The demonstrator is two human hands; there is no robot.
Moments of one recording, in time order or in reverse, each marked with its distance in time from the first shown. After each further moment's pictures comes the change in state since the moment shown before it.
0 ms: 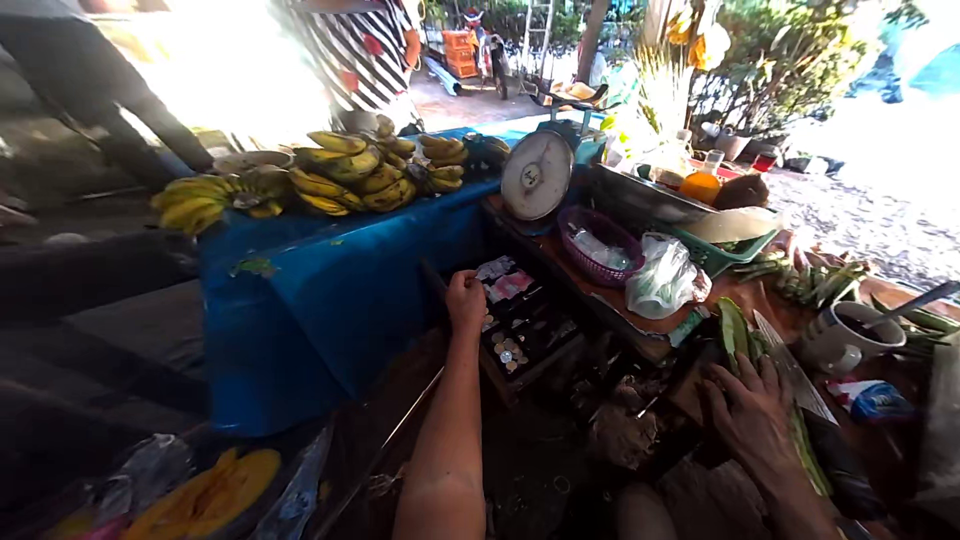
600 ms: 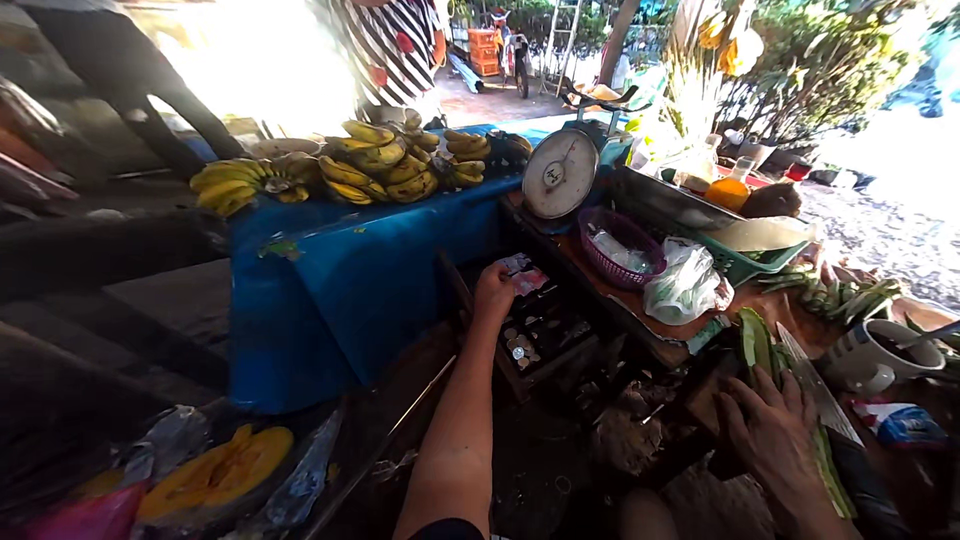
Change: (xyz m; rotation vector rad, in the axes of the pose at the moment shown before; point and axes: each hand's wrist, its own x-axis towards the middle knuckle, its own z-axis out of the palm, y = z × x) left_hand 0.009 0.004 0.008 0.316 -0.221 0.046; right_hand -0.002 0.001 -0.001 -0.028 -0.036 -0.005
